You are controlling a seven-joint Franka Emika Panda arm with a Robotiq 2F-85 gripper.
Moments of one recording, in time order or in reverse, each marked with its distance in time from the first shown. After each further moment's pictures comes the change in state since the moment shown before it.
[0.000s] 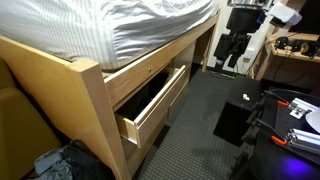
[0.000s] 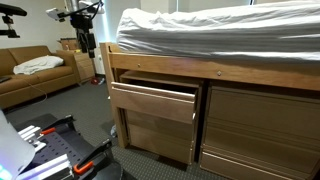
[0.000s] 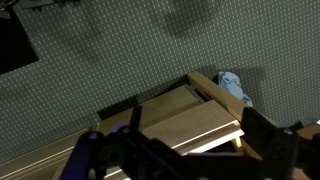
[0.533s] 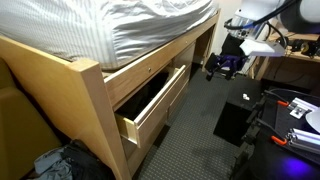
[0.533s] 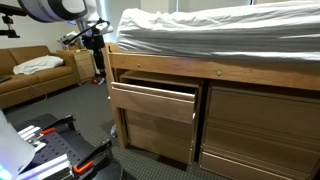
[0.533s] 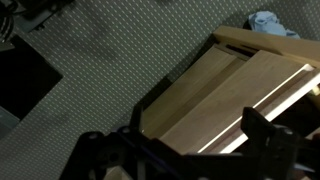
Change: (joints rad) arm -0.119 0.175 0.032 -0.129 -0.117 0.386 0.377
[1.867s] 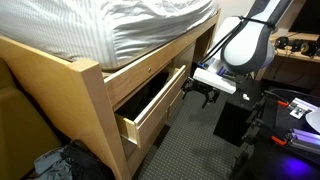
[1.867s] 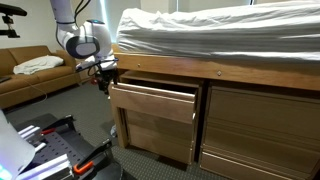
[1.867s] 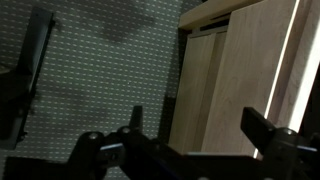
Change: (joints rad) arm -0.130 0.574 0.203 0.244 0.408 0.397 0.185
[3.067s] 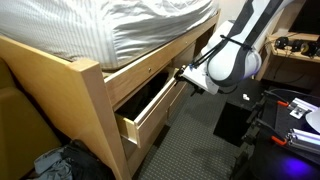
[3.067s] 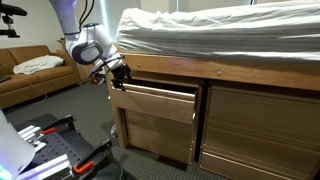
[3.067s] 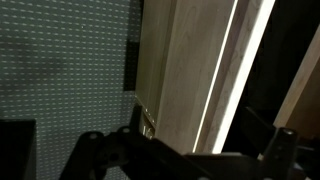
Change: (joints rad) arm 0.413 0.092 -0.388 0.107 0.119 0.233 -0.001
